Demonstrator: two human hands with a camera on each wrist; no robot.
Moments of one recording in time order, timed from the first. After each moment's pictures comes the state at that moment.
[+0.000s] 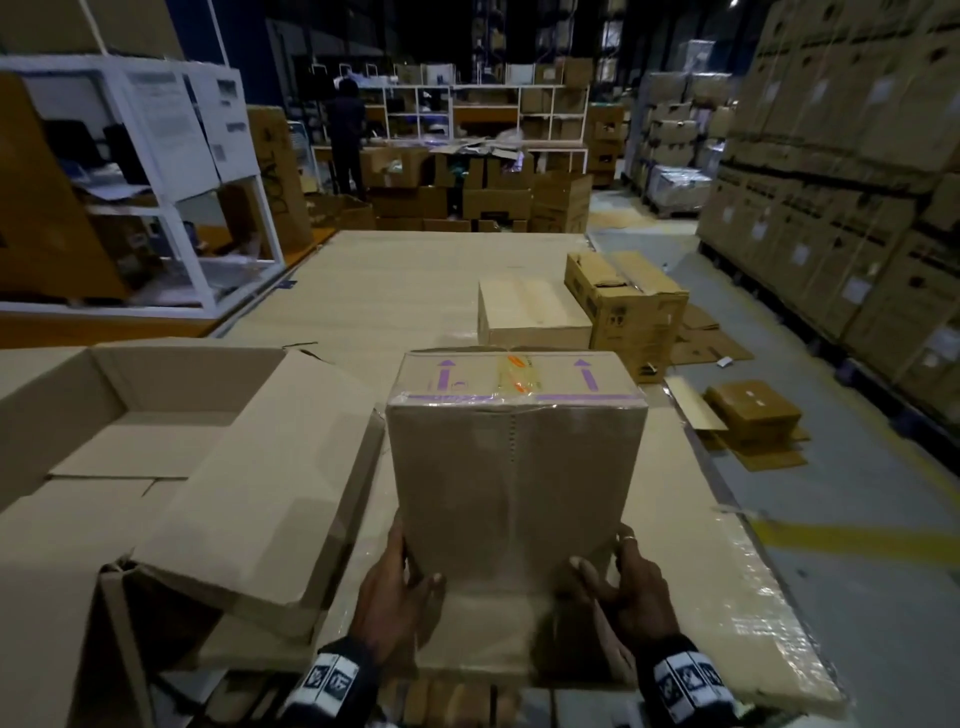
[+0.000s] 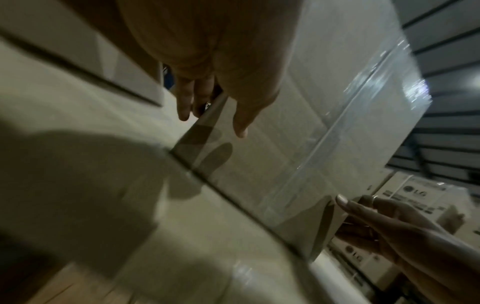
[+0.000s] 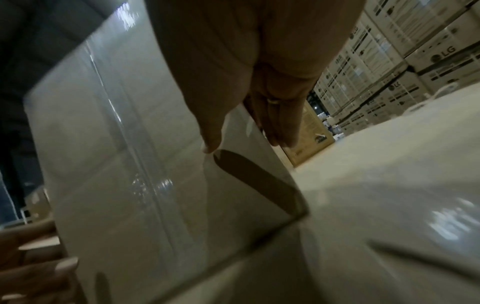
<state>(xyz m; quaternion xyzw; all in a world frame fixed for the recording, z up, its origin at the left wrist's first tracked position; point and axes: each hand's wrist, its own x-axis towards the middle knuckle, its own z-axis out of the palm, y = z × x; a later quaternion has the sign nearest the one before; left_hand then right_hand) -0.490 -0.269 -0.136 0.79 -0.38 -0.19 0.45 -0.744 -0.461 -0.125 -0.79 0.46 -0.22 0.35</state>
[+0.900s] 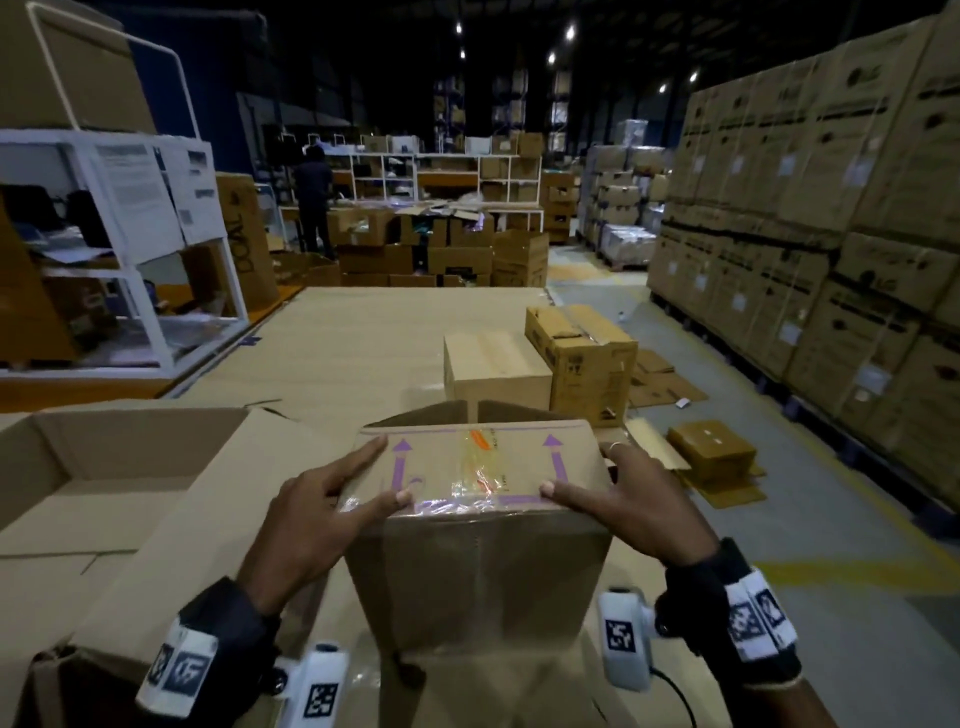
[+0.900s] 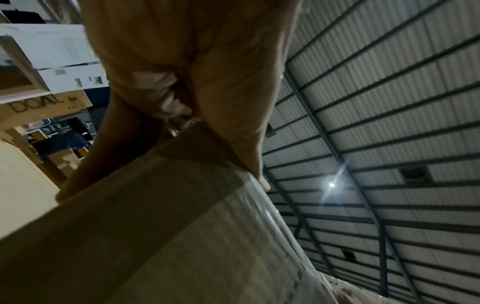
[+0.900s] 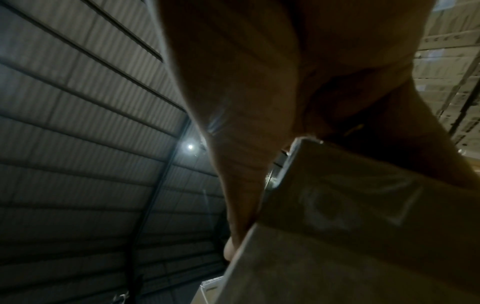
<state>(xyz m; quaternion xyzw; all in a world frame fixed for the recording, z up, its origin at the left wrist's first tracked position) -0.464 -0.274 0.076 0.76 -0.48 -0.07 0.44 -0.740 -0.479 0.090 -0.83 0.40 -0.23 0.31</state>
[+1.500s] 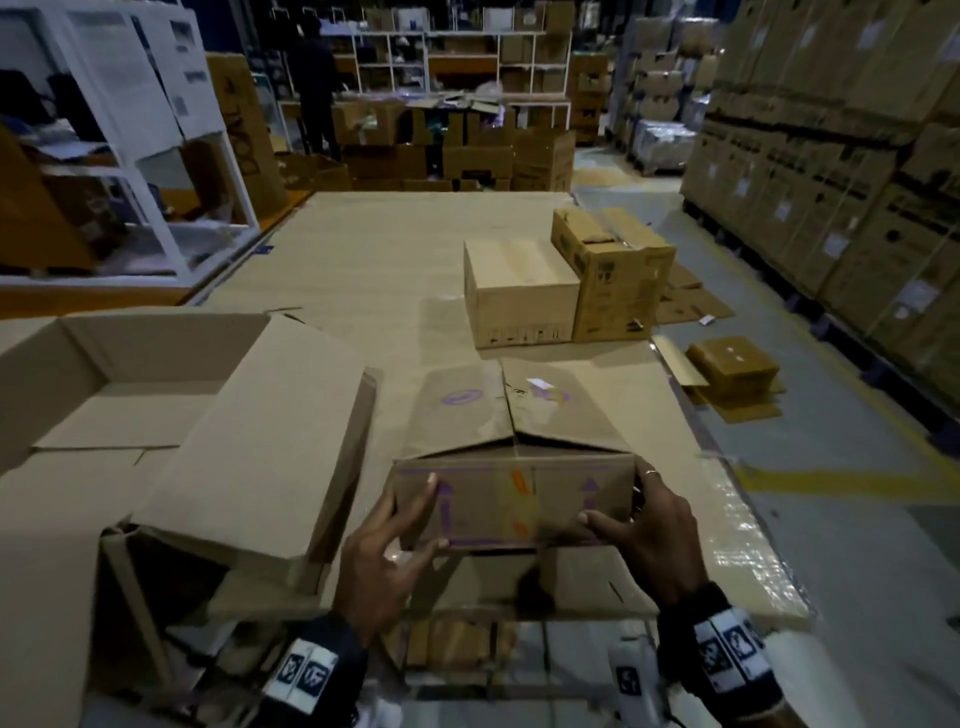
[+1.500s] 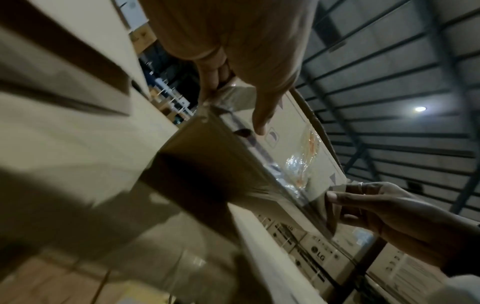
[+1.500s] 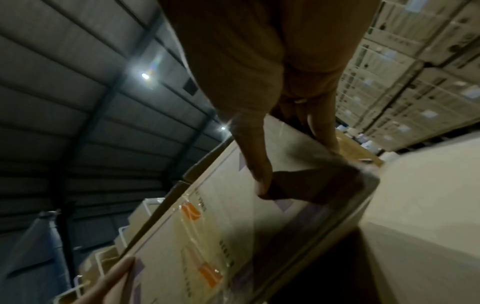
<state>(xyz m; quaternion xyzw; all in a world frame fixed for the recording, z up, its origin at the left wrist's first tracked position) -0.512 -0.234 -0.090 0.68 -0.53 -0.03 0.51 -0.764 -0.436 -0.063 -0.79 0.47 -0.29 0.28</state>
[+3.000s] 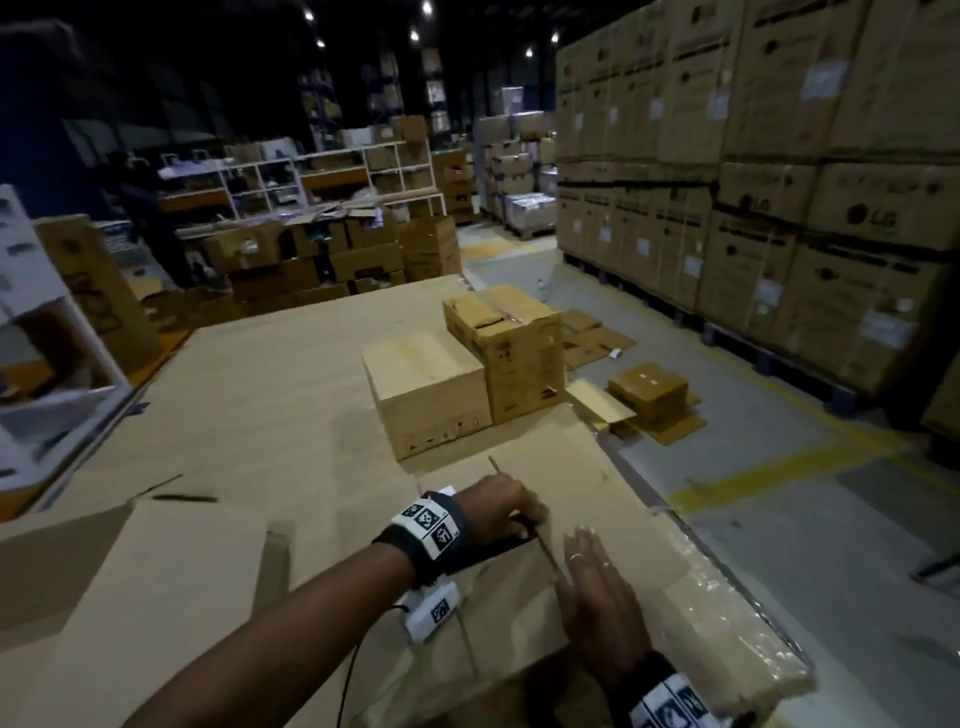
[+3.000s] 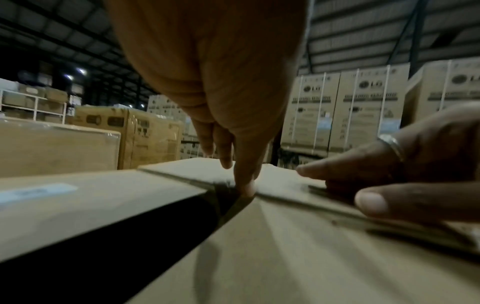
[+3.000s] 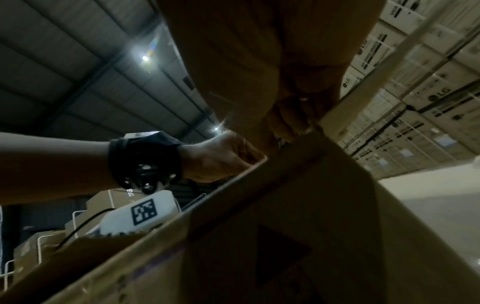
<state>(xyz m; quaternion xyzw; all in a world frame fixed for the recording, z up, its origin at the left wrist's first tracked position) -0.522 -0.559 -0.013 0.48 -0.87 -0.12 0.02 -0.725 -0.480 -0.112 -0.80 0.49 -0.33 0.10</state>
